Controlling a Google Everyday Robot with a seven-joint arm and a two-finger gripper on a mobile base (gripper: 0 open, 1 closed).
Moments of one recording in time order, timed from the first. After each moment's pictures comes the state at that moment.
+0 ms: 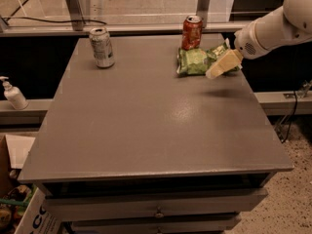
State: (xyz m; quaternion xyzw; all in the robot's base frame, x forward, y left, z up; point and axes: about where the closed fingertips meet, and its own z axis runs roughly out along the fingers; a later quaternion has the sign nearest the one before) arm 0.699 -0.208 0.875 -0.45 0.81 0.06 0.38
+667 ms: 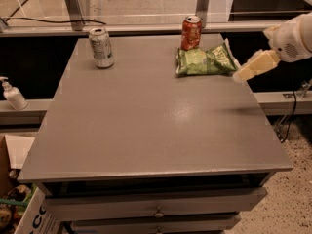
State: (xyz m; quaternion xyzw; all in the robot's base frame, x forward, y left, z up) arm 0.636 -0.255 0.910 -0.44 0.81 0.07 0.39
